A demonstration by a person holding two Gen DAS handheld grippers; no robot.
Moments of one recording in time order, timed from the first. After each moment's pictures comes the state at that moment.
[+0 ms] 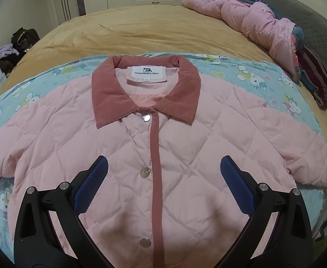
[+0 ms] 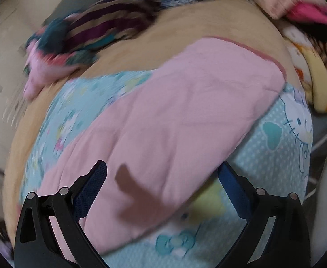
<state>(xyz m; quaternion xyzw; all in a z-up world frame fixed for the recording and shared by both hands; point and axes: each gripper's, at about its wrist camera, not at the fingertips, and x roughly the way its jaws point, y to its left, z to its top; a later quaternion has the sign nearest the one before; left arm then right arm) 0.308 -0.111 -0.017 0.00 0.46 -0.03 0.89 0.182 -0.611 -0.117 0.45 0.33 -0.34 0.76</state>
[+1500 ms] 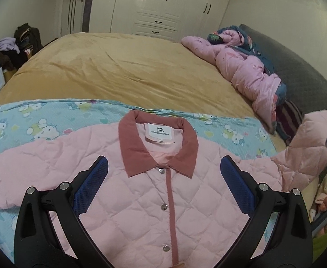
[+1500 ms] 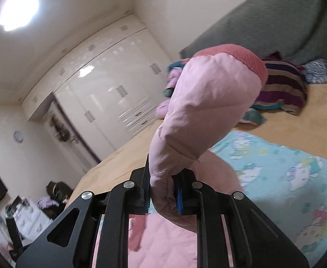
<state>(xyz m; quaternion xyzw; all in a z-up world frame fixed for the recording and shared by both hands) 0.305 -0.008 0.102 -0.10 0.38 -0.08 0.92 0.243 -0.439 0.124 0.30 0.12 0.01 0.95</state>
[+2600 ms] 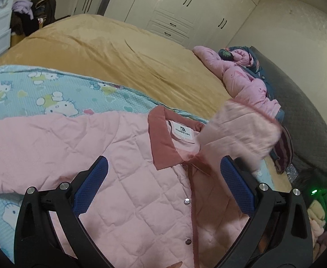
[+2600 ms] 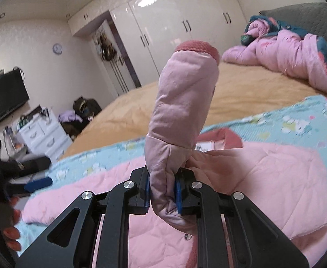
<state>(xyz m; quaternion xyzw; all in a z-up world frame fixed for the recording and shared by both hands) 0.288 0.103 0.064 -0.22 0.37 -0.09 0.90 0.304 -0.126 0.032 0.14 0.27 0.18 0.94</state>
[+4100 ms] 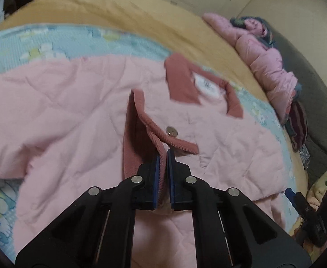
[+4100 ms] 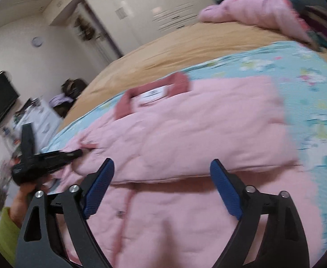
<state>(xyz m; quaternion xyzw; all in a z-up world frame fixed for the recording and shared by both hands) 0.311 0.086 -0.032 -0.19 0.44 -0.09 0.87 0.237 -0.261 -0.013 0.18 0.37 0.13 0.90</state>
